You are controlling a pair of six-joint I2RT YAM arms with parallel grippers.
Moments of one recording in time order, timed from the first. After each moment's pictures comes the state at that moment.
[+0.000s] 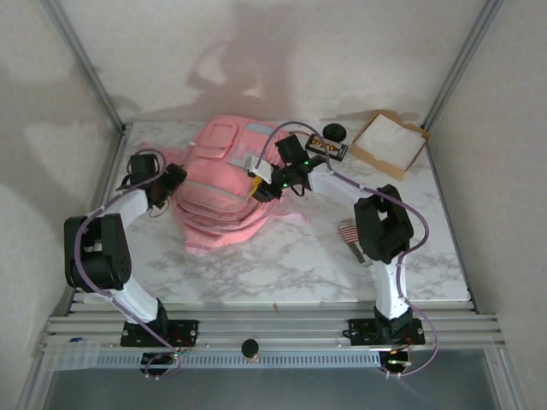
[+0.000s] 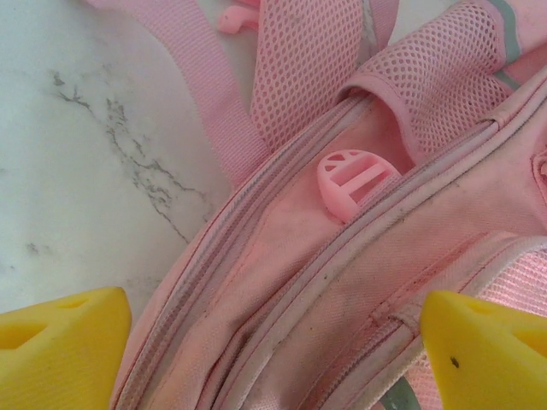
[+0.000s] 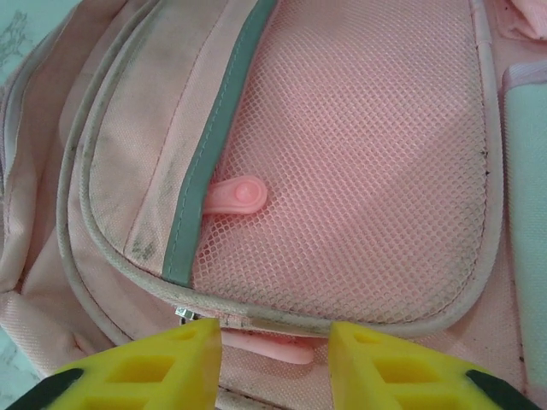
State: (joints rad) left arm 0.13 1.66 0.98 -0.16 0.17 -0.81; right arm 0.62 2.05 1.59 -0.42 -0.61 -0.67
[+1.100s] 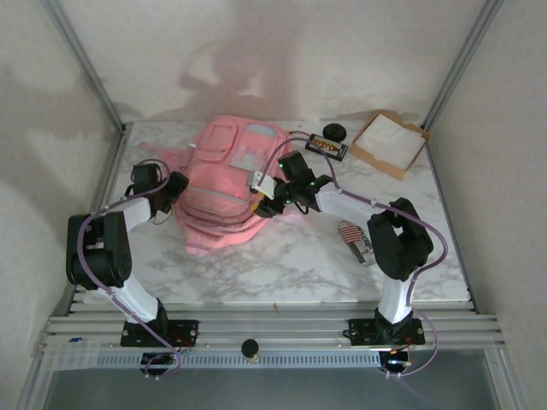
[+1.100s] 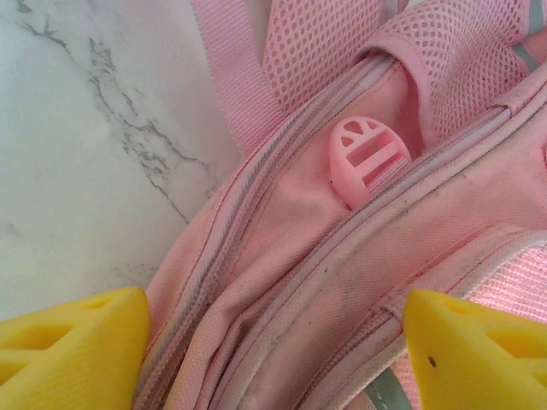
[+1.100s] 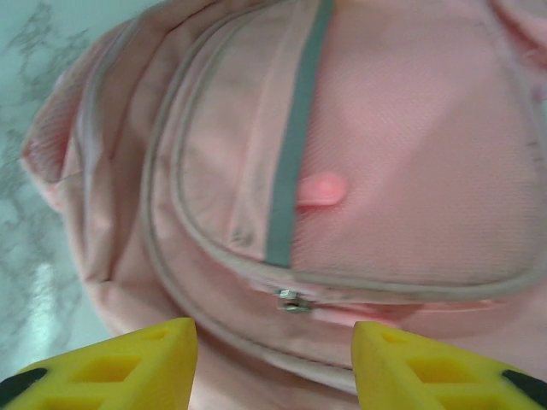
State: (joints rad) left arm 0.13 1.68 0.87 -0.01 0.23 -0.85; right arm 0.66 1.86 1.31 -0.21 -0.51 -0.61
